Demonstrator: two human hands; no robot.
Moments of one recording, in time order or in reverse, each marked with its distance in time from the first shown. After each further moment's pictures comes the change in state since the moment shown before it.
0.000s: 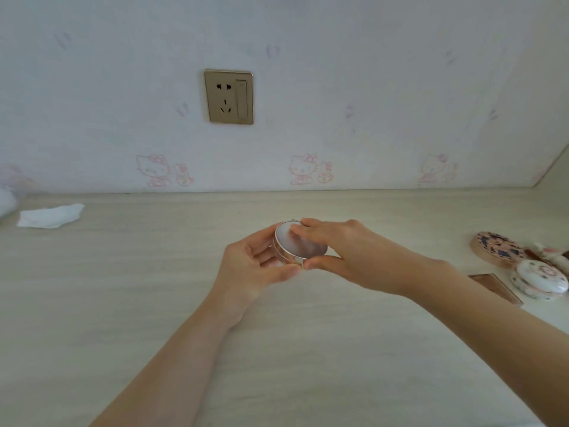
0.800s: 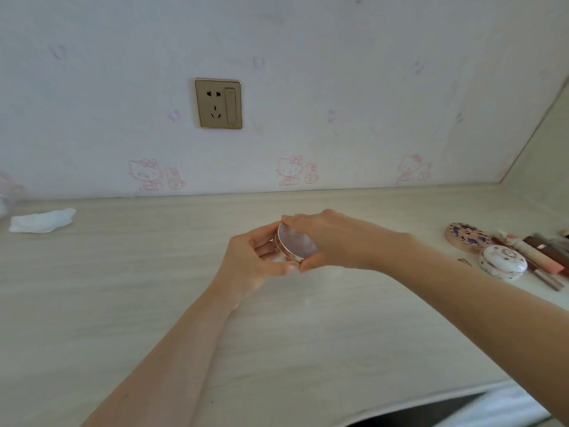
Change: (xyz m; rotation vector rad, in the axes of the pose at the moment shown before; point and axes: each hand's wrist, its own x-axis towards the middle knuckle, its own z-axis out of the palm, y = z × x) left_hand 0.006 -0.001 0.006 0.051 -0.043 -0.033; right_hand 0.004 -0.018 -0.012 -0.192 -0.138 0.099
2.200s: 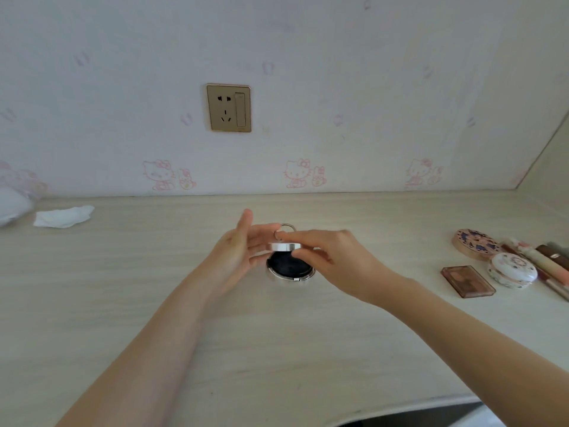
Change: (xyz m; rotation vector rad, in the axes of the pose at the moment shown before) left_hand 0.006 0.017 -0.020 -0.059 0.046 -0.318; right_hand -0.018 0.000 0.041 0.507 0.361 -0.079
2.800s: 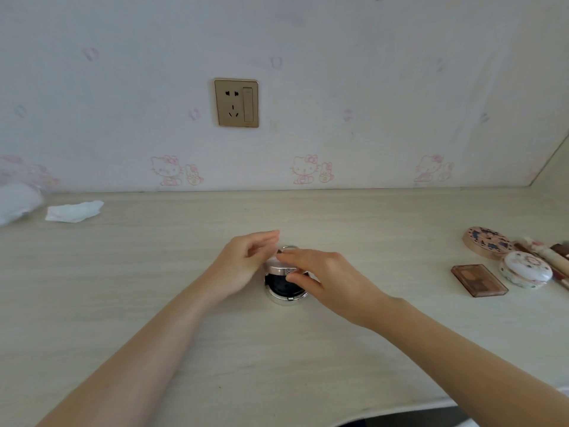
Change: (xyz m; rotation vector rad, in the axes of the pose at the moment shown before) left_hand -0.015 -0.012 -0.011 0.579 0.034 0.211; right_hand -0.010 0.003 0.036 -0.068 -0.041 -0.081
